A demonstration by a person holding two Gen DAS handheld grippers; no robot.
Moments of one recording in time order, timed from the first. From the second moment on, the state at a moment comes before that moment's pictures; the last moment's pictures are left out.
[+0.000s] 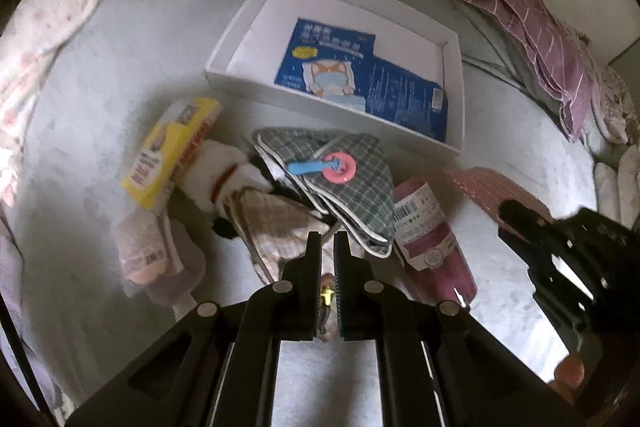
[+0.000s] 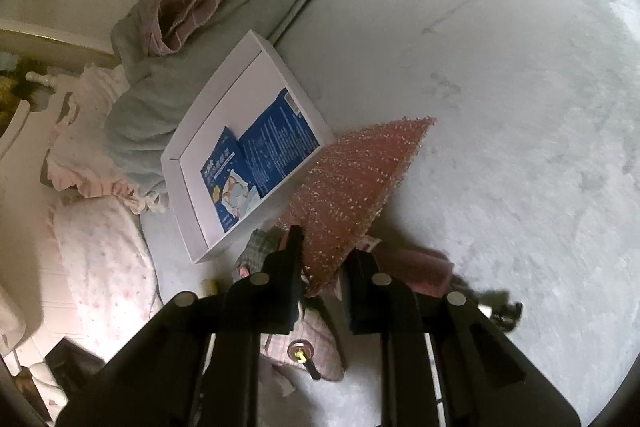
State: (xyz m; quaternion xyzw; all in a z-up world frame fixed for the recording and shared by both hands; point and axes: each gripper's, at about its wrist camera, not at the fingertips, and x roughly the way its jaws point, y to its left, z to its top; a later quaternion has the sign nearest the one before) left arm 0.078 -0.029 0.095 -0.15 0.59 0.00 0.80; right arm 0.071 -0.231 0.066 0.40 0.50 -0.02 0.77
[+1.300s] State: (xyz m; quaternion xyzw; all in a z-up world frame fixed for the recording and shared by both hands) left arm 0.129 -0.026 0.035 -0.26 0.61 0.02 0.75; right arm 0.053 -0.229 0.103 0.36 0.48 -0.02 0.80
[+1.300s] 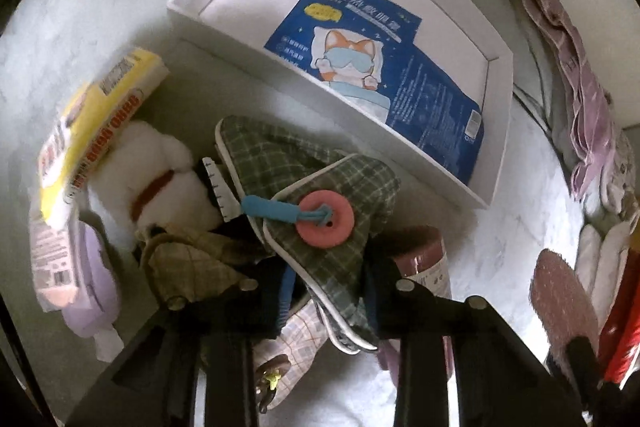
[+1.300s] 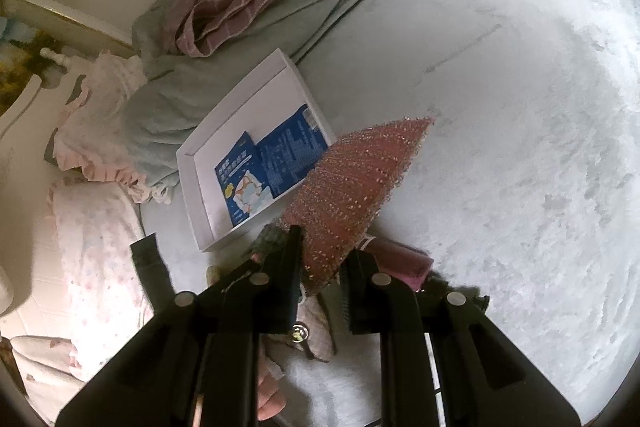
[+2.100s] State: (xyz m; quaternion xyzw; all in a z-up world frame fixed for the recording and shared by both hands) left arm 0.121 -0.031 0.107 -0.13 0.56 -0.08 0.82; right arm 0.086 -0.205 0.099 0.28 0.50 0.08 0.82
